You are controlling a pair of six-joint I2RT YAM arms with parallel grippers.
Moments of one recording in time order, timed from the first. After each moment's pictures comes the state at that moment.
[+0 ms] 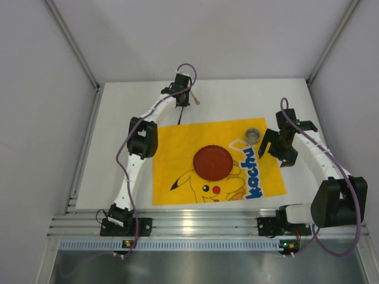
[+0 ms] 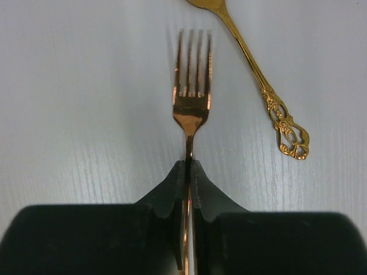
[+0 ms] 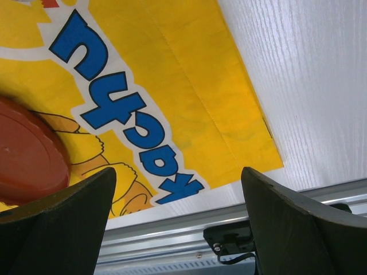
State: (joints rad) left arm -0.37 2.63 2.37 -0.55 -0.18 -0.22; right arm 0.10 1.33 1.03 -1.01 0.05 0.52
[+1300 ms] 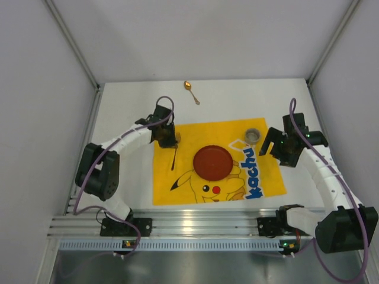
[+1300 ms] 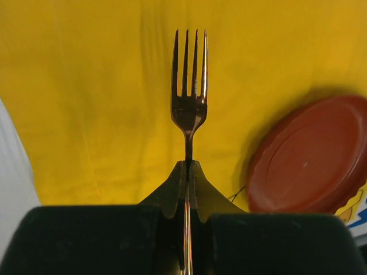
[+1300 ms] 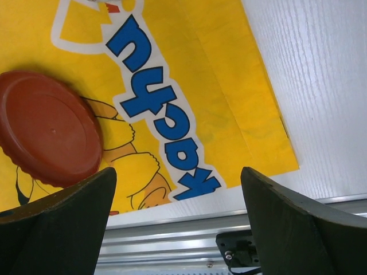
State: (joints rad) left arm -0.40 1.71 1.21 -0.49 0.09 -0.54; right arm 0.10 1.13 1.00 -0.98 0.00 0.53
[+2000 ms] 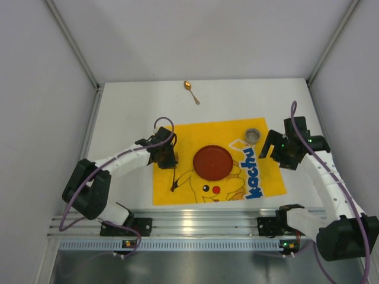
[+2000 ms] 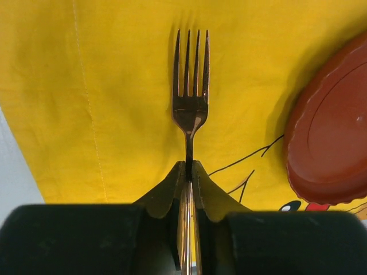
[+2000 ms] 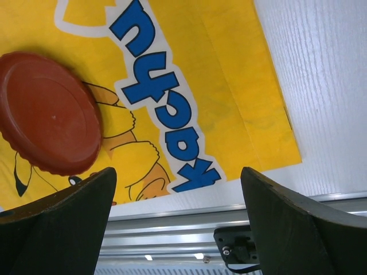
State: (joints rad) left arm -0.56 1.47 0.85 -0.48 -0.01 -0.72; right arm 0.12 1.05 0.94 -0.99 -0.02 0.52
